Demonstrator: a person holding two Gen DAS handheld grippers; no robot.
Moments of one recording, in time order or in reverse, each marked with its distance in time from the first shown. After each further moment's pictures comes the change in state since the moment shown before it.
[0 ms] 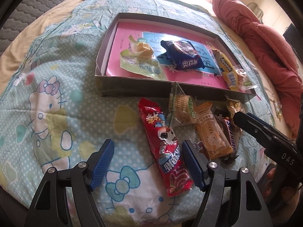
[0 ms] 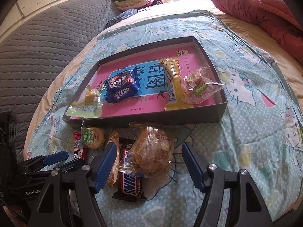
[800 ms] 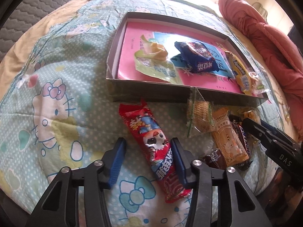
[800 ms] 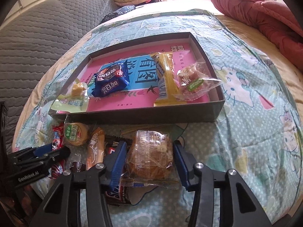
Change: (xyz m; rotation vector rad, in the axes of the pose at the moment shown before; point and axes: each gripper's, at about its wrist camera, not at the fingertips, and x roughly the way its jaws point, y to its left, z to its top) left arm 0.010 0.014 0.005 -0.012 -0.016 0.041; right arm 0.014 -0.007 -0.002 -0.042 0.013 -0.074
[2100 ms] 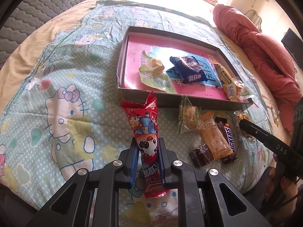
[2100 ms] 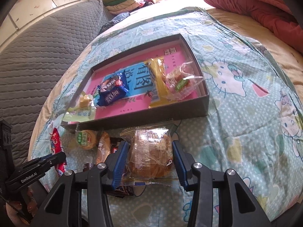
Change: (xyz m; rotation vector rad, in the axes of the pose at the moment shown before) left arm -0.038 0.012 -0.010 -0.005 -0.064 -0.056; right arm -0.020 -0.018 -0.002 0.115 -0.032 0.102
